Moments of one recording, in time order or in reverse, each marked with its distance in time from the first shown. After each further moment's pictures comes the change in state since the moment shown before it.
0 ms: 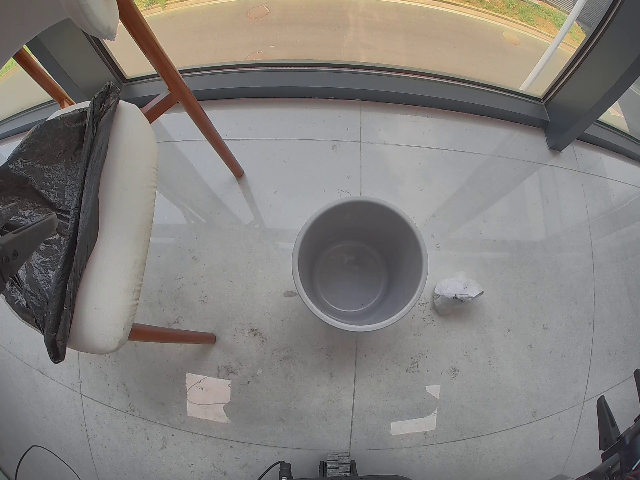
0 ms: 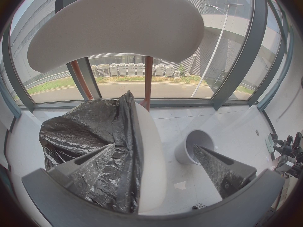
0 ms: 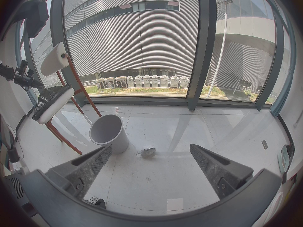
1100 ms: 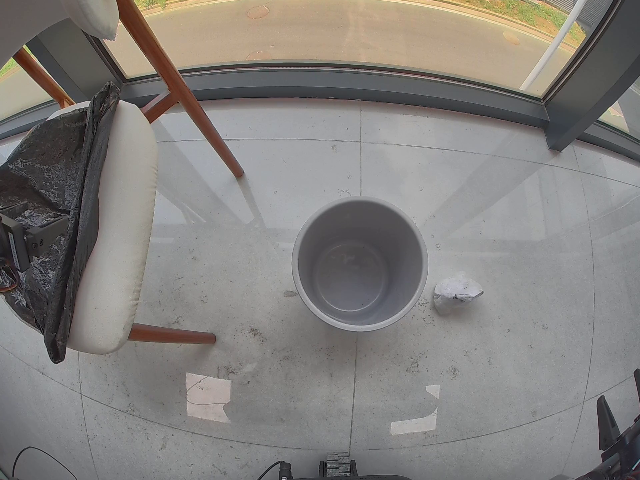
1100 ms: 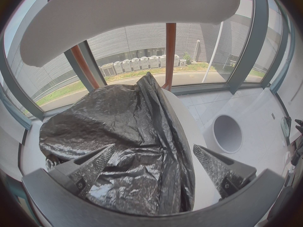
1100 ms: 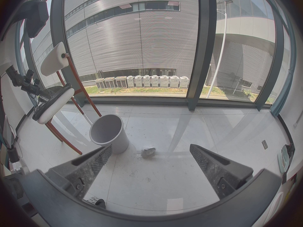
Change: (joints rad) left arm 0.172 0.262 0.048 -0.254 -0.059 0.169; right arm 0.000 0.000 0.000 0.000 0.000 0.000
